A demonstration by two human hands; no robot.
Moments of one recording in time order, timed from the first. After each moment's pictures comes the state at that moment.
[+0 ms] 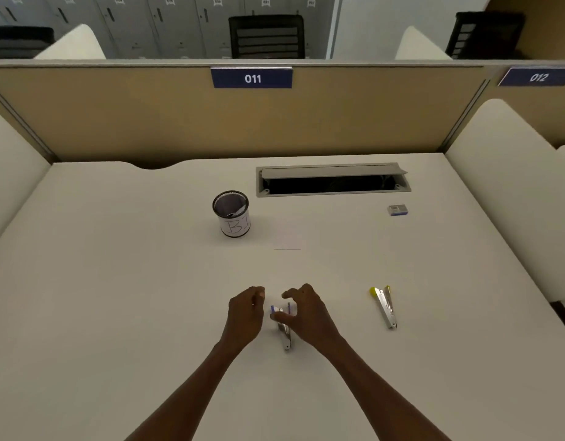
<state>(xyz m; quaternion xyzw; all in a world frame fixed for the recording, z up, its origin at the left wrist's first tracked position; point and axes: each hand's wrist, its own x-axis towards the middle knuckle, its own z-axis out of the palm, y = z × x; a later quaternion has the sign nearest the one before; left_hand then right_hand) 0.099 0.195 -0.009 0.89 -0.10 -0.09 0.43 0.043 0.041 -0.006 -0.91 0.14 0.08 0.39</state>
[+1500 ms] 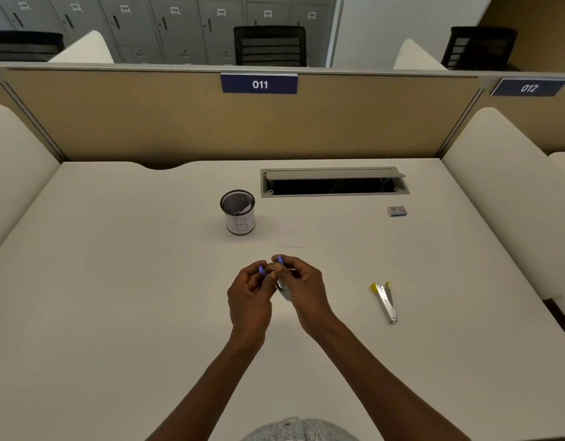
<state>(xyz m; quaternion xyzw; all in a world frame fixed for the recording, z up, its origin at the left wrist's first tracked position) 0.071 0.184 0.064 0.66 0.09 -0.08 0.74 0.055 0.086 0.083 -0.63 0.21 -0.06 0.74</state>
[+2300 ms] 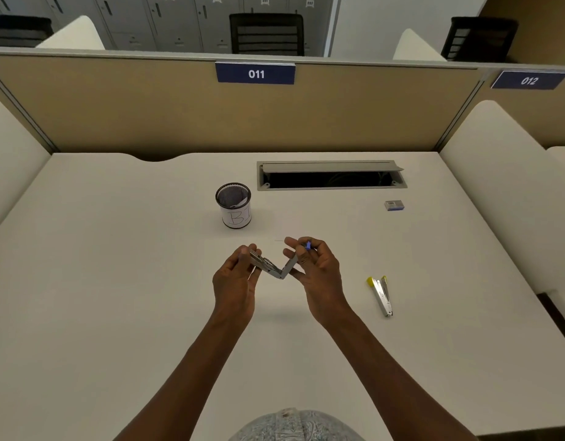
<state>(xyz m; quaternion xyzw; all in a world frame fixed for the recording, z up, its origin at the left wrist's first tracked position) 0.104 0.190 0.070 0.46 0.21 -0.14 0.85 0.053 0.061 0.095 -0.57 0.22 -0.11 0.79</state>
